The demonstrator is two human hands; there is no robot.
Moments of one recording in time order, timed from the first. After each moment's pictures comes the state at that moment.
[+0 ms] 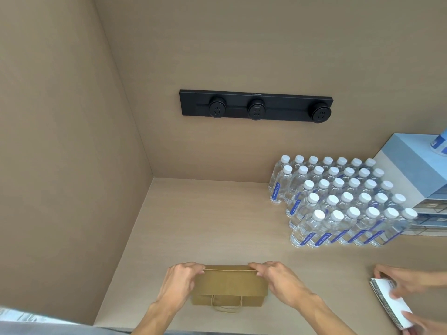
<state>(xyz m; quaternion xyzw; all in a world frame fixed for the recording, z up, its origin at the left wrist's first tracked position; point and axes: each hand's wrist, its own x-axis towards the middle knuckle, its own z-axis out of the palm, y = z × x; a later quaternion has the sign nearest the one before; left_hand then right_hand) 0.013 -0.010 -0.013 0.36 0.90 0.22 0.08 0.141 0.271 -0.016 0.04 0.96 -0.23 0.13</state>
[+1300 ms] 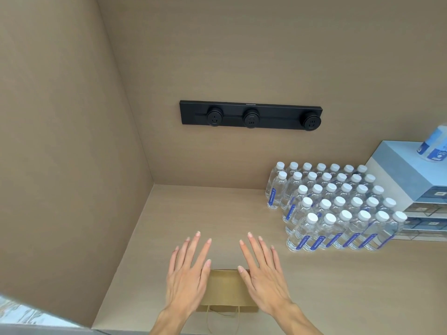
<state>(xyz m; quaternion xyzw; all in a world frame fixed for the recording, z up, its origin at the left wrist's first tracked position) 0.041 0.013 -0.018 0.29 0.93 0.21 -0.07 0.146 0.223 -0.009 0.12 0.99 -0.08 -0.05</state>
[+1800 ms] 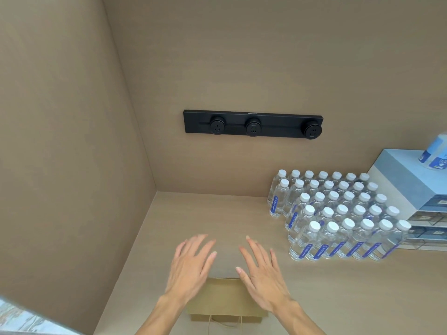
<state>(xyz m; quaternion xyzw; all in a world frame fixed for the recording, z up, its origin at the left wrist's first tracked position) 0.009 0.025 0.025 0.36 0.92 0.17 -0.05 0.124 0.230 0.003 0.09 0.99 -0.10 0.01</state>
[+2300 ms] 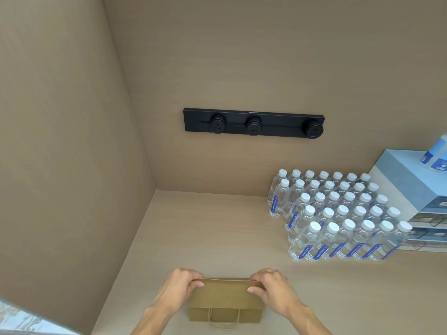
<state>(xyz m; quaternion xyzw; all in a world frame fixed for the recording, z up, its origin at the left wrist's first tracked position) 0.002 -0.005 -0.014 0.35 0.90 0.21 0.13 0.139 0.259 -0.008 0.11 0.97 -0.19 0.12</state>
